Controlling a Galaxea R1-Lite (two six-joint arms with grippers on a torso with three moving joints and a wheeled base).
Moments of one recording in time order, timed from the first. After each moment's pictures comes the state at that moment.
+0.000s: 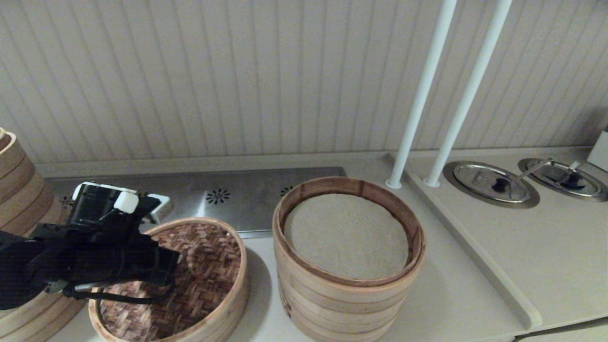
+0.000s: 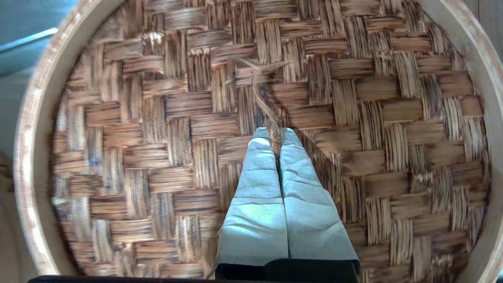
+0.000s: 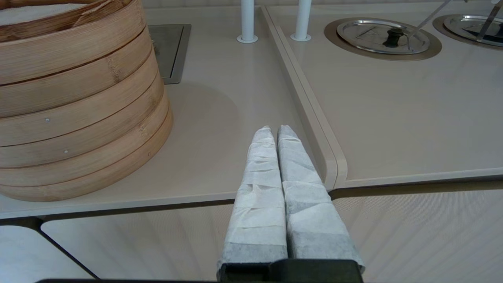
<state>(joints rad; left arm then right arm) -0.24 1.62 -0.66 -0.17 -0.02 0.06 0.00 0.01 0.00 0.00 -0.02 0.03</state>
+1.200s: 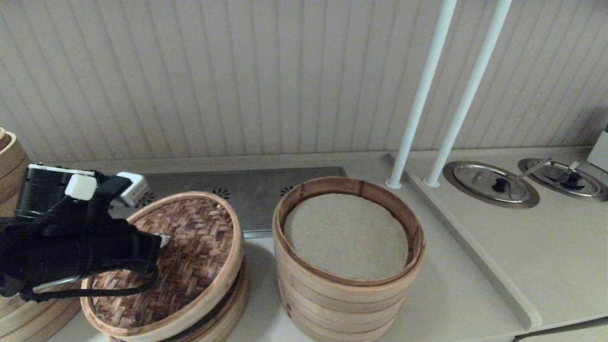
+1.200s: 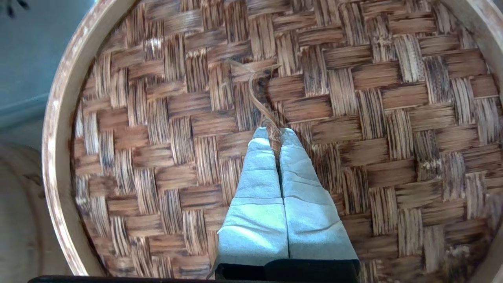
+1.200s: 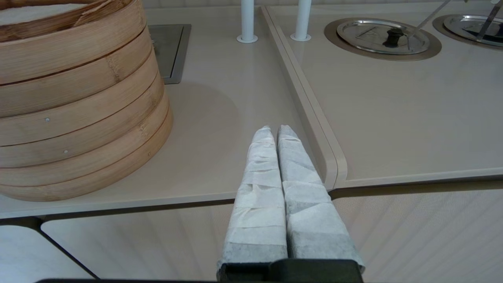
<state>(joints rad) -0.24 1.45 -0.68 -0.14 -0.01 0.06 0.00 0.01 0.00 0.00 -0.02 0.03</state>
